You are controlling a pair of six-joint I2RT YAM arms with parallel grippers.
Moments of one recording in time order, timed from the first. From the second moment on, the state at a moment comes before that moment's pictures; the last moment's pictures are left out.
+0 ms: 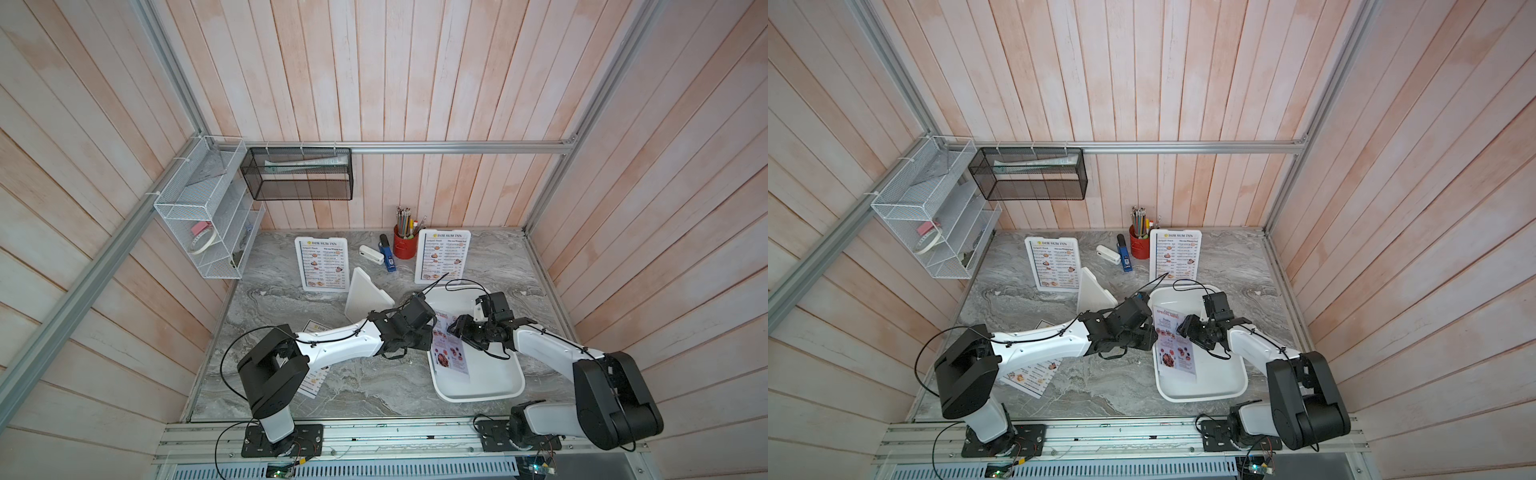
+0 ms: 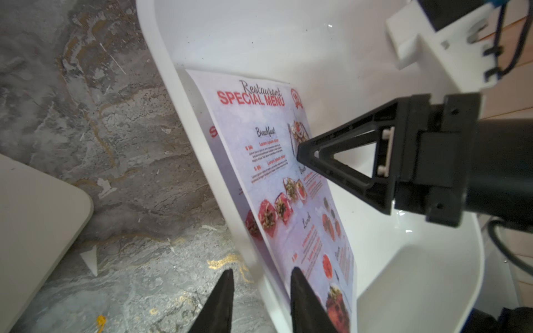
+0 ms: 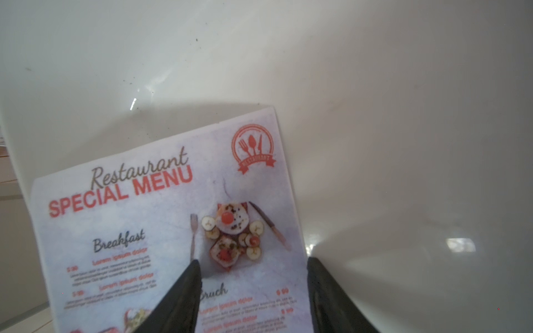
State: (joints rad) left arm -1.01 1.73 1.17 -0.33 0.01 -0.70; right arm 0.26 1.36 0.58 -0.29 -0.34 0.70
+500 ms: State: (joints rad) left arm -1.02 1.70 1.17 -0.27 0.08 -0.75; right arm 0.26 1.35 0.58 -0.29 -0.34 0.70
